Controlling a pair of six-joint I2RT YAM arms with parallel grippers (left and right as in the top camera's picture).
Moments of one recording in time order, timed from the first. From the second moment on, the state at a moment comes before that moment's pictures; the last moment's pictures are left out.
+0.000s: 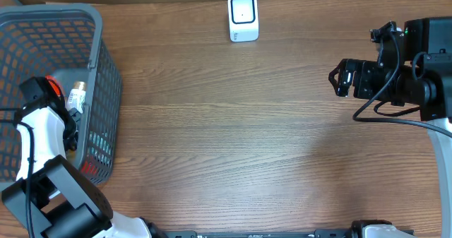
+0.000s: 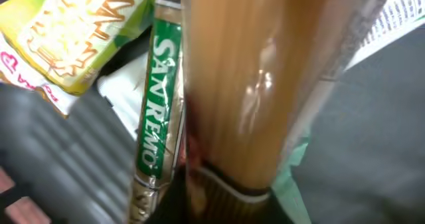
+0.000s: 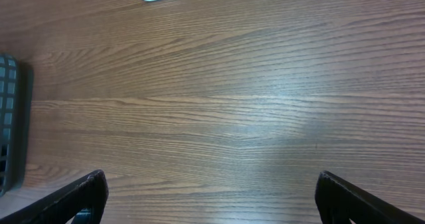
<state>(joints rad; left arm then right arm) 0.60 1.72 1.20 -0.82 -0.21 -0.20 0.03 1.38 1.64 -1.29 -0.27 0.15</state>
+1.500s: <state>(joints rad) -0.08 1.51 2.37 -1.43 -0.04 -0.13 0.03 1.38 1.64 -1.29 -0.26 0.15</state>
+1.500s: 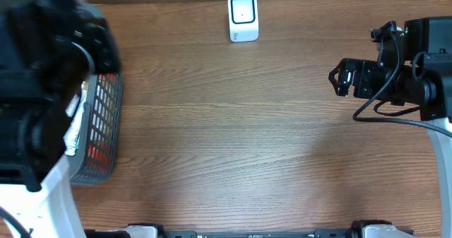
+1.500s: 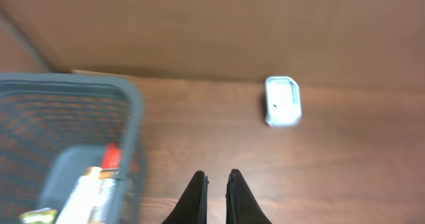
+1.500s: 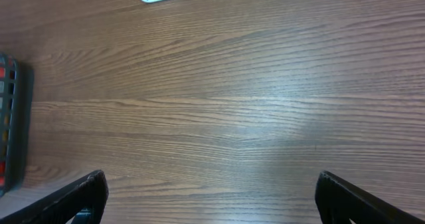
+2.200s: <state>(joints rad) 0.31 1.61 2.32 -1.52 -0.14 -0.26 0.03 1.38 1.64 -1.30 -0.26 0.15</state>
